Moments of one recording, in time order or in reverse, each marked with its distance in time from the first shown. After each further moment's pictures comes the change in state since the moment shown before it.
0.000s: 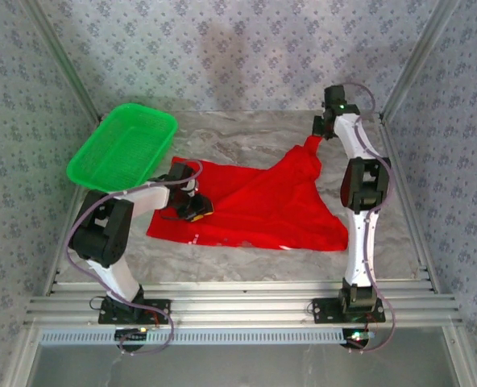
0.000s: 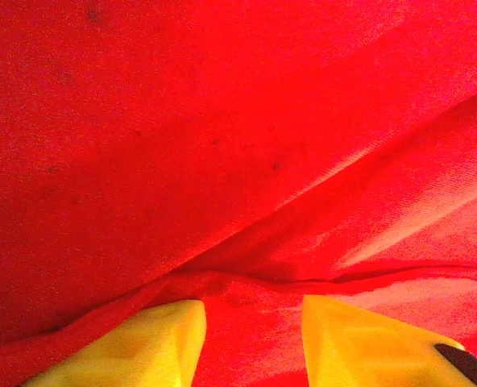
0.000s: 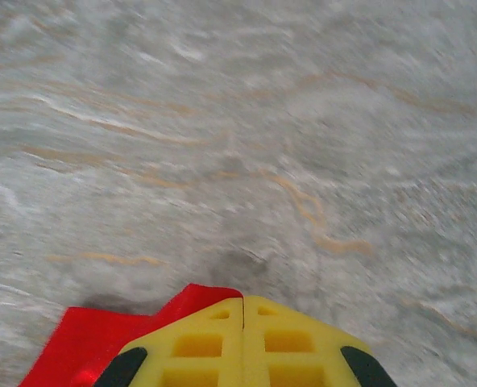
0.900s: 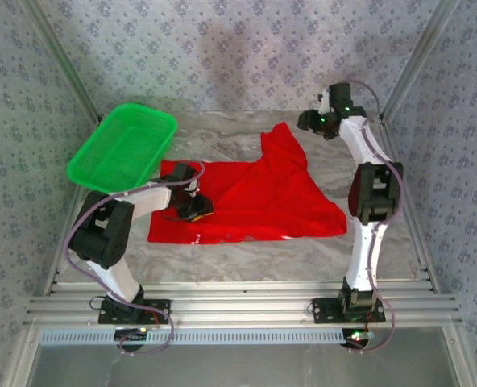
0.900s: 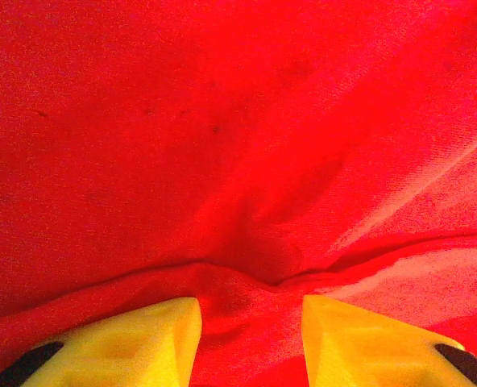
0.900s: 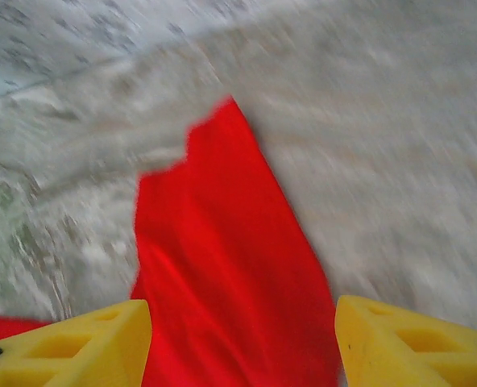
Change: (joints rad) left arm -0.026 -0.009 0.008 -0.005 -0.041 -0.001; right arm -0.005 -0.286 -0.334 0.112 -0.348 0.136
